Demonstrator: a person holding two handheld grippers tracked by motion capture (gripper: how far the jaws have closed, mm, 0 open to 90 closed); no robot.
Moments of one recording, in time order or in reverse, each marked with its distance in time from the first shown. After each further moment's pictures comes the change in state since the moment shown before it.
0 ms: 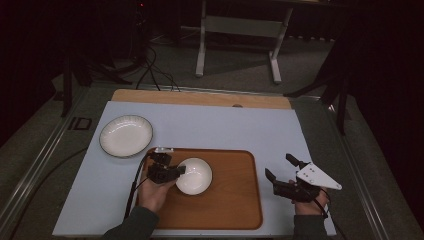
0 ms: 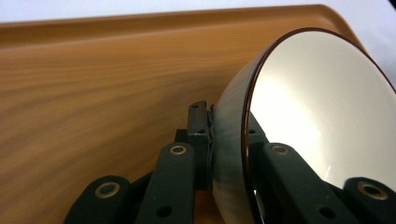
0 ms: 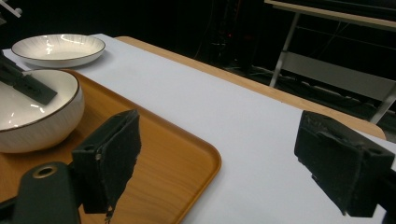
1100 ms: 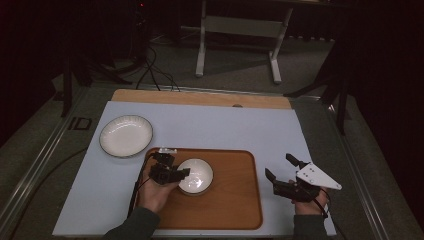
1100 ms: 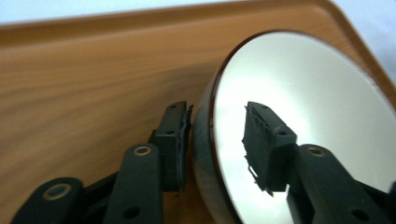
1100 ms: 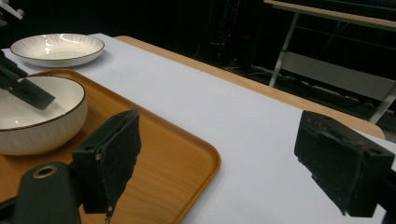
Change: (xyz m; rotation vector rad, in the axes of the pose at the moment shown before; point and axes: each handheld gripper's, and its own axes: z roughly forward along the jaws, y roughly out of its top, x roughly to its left) left arm -0.007 0.003 -0.001 0.004 -0.009 0.046; right arm 0.000 0.000 0.000 0.000 -0.004 -0.002
